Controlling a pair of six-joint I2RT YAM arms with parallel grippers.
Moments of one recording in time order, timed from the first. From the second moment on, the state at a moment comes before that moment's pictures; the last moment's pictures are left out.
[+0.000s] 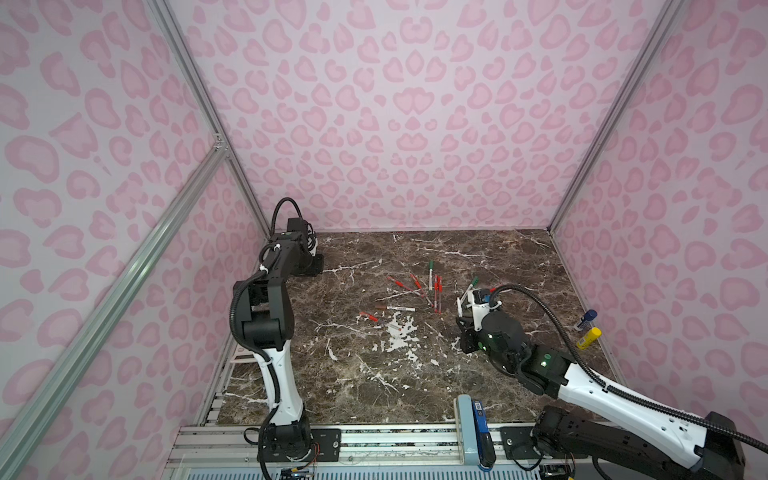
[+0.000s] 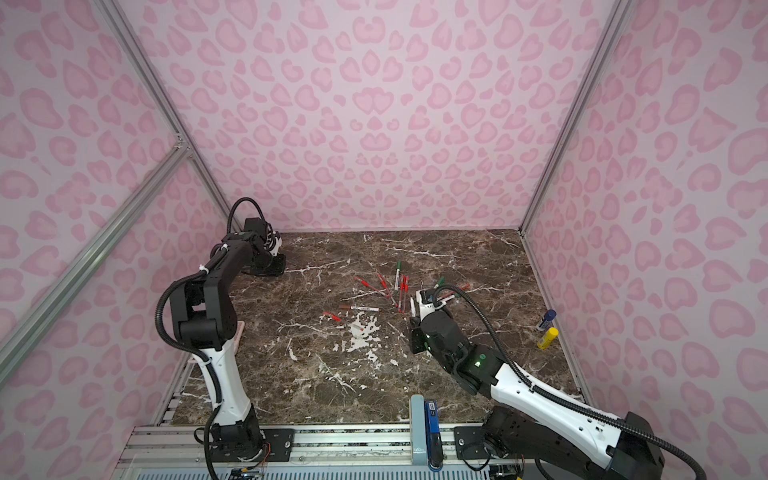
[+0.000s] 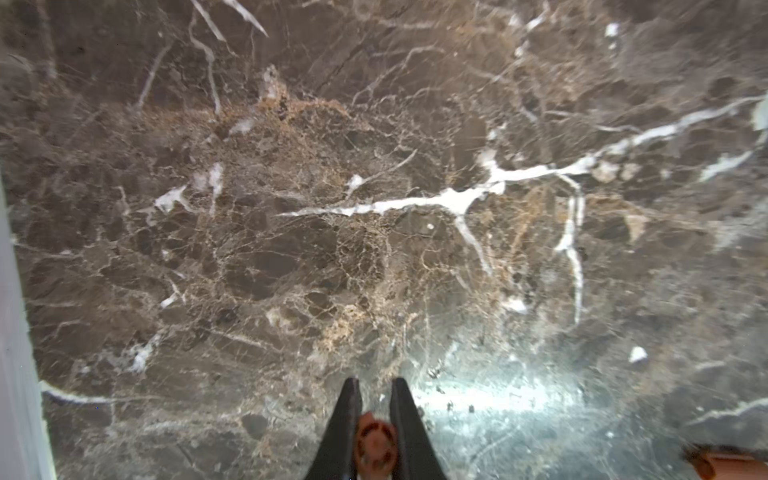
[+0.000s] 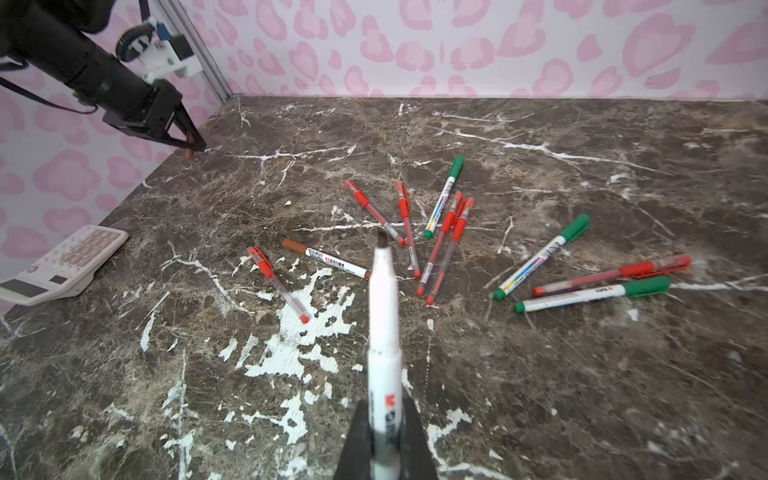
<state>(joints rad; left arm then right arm) 0.07 2.15 1.80 -0.90 0.04 0.08 0.83 0.90 0.64 -0.30 0.32 0.44</state>
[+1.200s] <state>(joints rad) 0.06 2.29 1.89 -0.98 -0.03 0.08 0.71 0.78 0.61 -0.42 0.30 0.46</state>
